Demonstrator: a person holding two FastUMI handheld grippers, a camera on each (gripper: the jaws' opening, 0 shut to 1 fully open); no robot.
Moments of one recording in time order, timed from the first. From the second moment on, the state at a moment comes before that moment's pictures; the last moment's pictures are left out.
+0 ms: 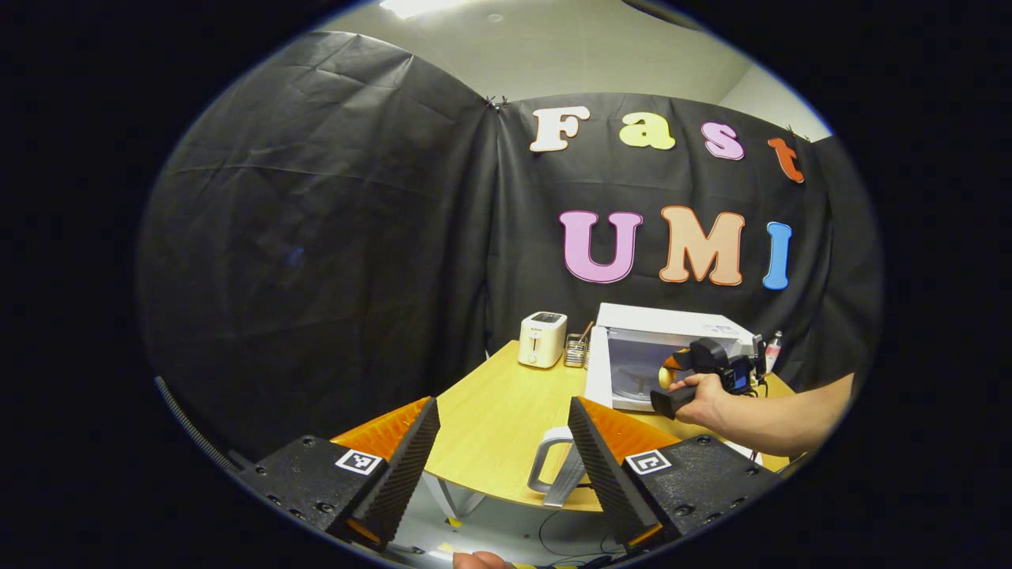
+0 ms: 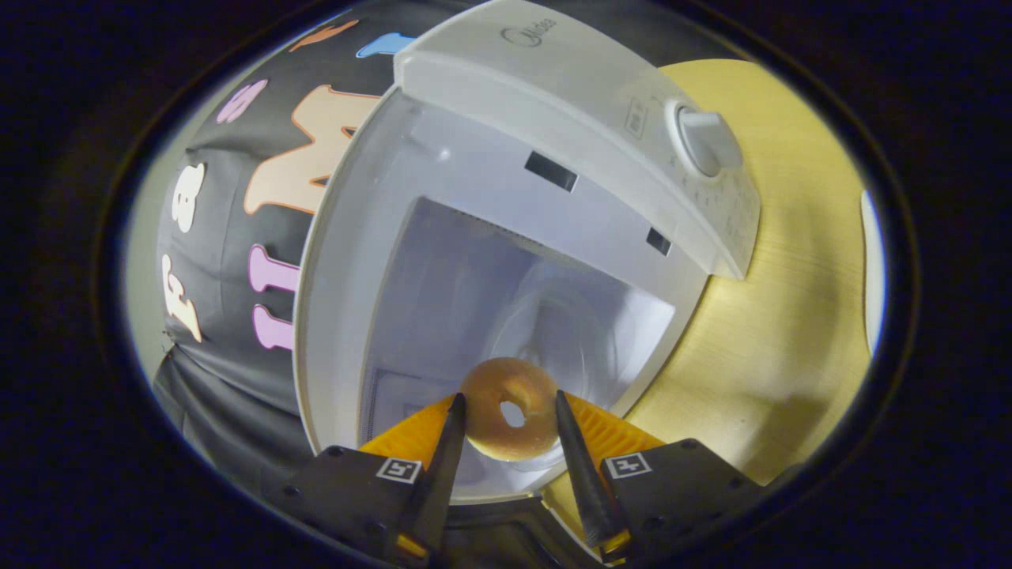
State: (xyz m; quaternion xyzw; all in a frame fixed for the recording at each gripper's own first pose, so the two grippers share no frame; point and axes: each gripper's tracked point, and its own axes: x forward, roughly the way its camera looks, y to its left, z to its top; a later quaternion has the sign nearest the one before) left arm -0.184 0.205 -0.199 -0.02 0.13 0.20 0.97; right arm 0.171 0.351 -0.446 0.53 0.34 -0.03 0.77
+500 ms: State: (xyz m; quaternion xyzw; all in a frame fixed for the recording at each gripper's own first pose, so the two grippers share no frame) left arm -0.179 0.189 -0.195 -0.02 0.13 0.20 0.97; right arm 0.183 0.365 -0.471 0.48 0.35 -0.04 0.81
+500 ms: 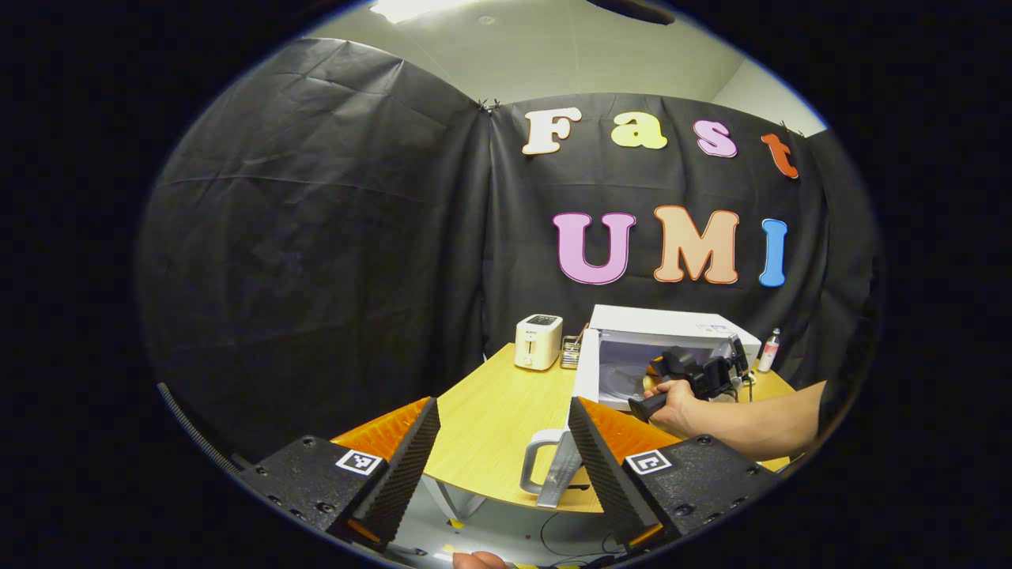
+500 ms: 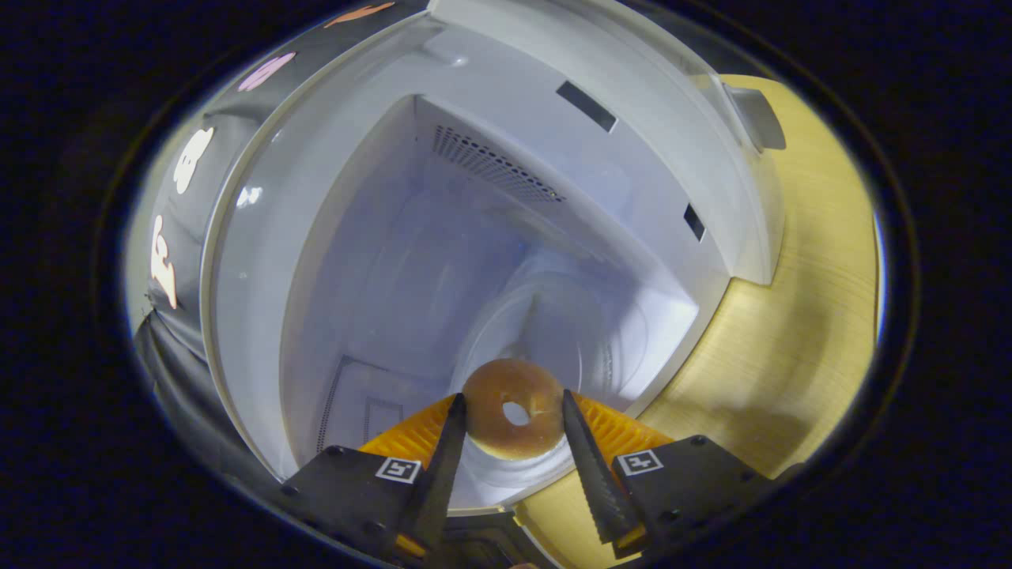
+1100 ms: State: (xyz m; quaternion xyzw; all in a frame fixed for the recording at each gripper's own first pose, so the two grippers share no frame) left arm -0.177 0.184 -0.193 -0.03 0.13 0.18 0.97; right arm 0.174 0.351 -0.461 0.43 0.34 -0.02 0.84
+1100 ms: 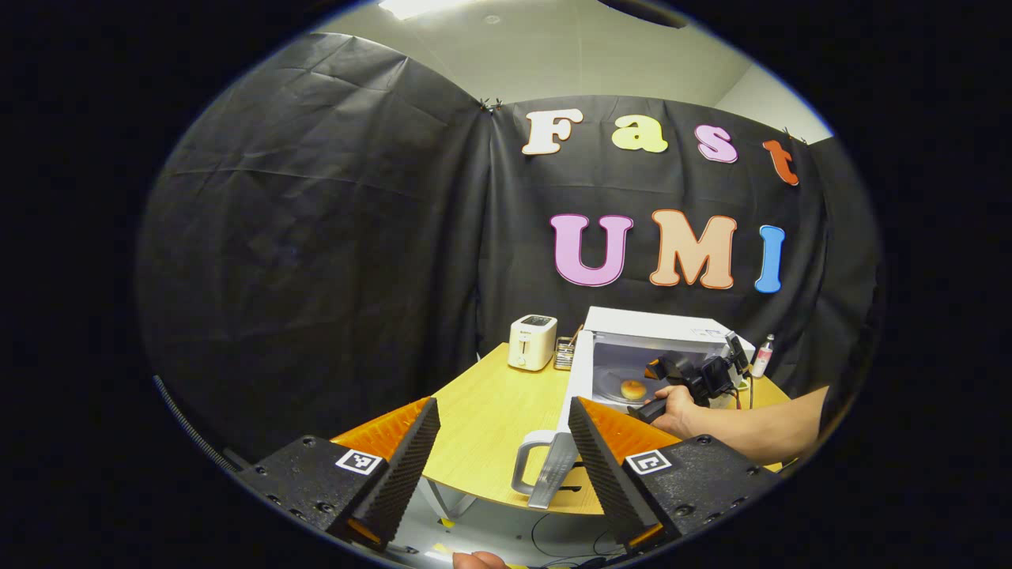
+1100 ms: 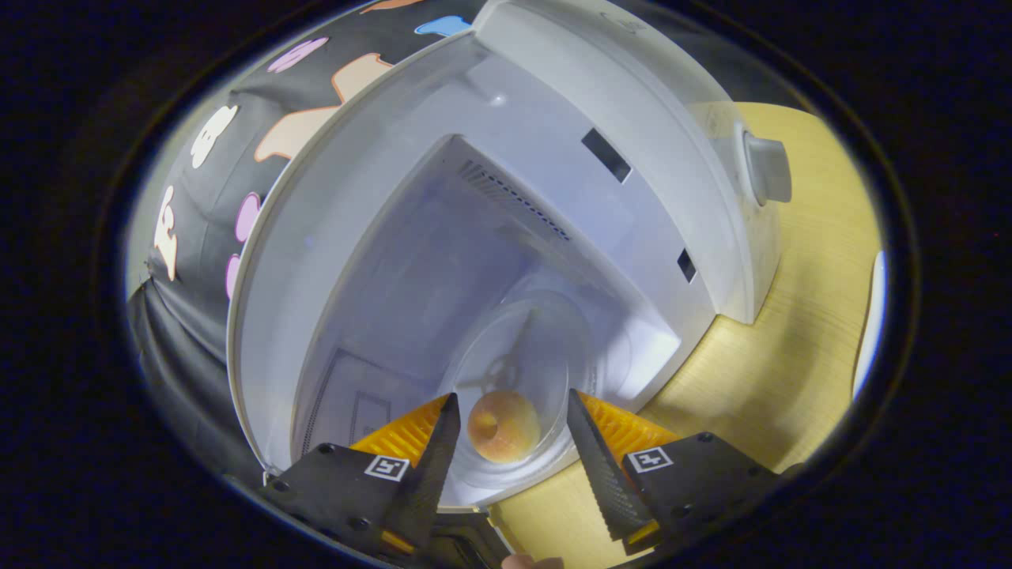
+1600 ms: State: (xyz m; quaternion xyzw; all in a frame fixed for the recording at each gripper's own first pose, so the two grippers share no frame) left arm -0.152 0.164 -0.170 -0.01 0.11 0.13 0.99; right arm 0.115 0.308 -0.392 0.26 0.28 0.08 0.92
